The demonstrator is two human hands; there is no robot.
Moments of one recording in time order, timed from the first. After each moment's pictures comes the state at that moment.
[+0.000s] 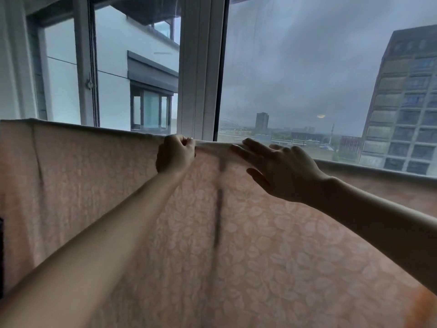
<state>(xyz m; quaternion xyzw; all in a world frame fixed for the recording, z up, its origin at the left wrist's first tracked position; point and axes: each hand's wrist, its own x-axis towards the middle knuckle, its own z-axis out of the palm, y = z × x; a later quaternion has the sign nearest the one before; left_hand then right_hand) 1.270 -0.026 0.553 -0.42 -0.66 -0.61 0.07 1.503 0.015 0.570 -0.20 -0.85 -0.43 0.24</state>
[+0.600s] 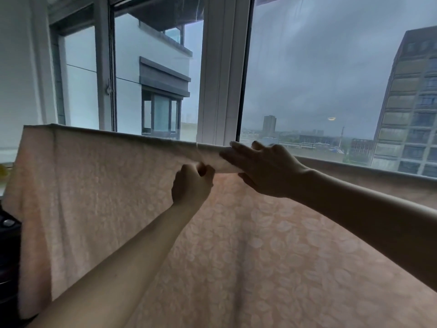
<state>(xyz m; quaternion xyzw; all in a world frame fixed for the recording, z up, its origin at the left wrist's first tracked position) 1.231 -0.045 0.509 -0.48 -0.63 -0.60 0.05 1.401 0.016 0.576 -0.19 -0.84 -0.47 0.19</state>
